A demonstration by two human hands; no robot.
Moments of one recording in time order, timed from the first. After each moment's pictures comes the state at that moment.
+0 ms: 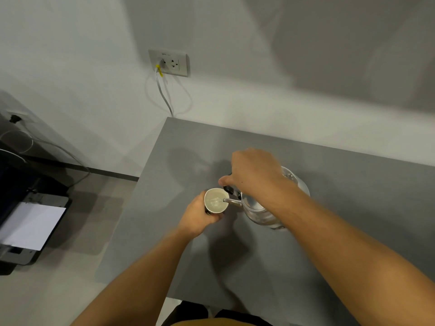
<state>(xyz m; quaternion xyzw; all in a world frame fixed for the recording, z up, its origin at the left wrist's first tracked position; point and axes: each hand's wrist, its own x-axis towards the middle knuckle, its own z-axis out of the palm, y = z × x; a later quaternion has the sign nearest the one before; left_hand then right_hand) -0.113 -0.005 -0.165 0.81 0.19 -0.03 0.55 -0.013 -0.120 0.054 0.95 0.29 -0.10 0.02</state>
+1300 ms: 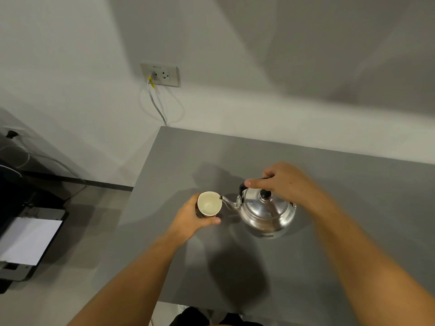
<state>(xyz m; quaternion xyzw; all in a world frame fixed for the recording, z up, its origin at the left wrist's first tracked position) -0.121 0.003 -0.155 0.78 0.17 -0.04 0.59 0.017 -0.231 0.024 0.93 0.17 -0.21 -0.26</state>
